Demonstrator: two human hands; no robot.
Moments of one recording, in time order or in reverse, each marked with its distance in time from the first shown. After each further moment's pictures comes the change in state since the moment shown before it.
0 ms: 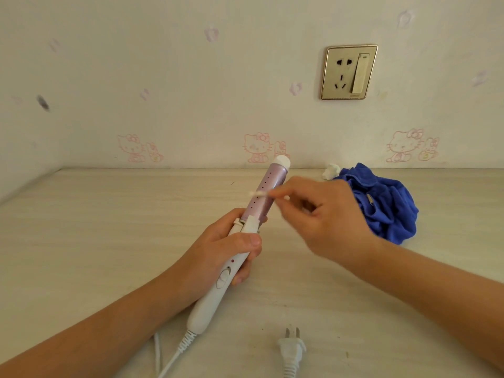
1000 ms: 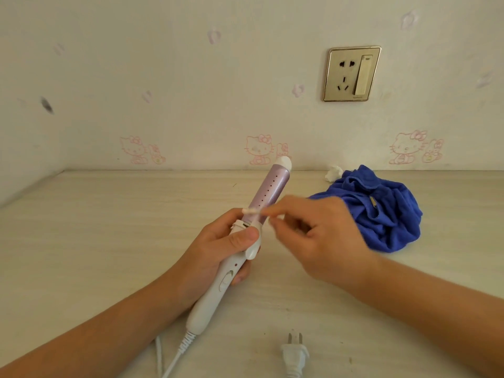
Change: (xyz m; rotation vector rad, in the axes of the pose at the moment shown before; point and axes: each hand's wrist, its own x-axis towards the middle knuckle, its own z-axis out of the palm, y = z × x) left_hand -0.002 0.001 0.000 -0.087 0.056 0.032; right_hand -0.012 -0.009 0.008 0.003 -0.043 -0.025
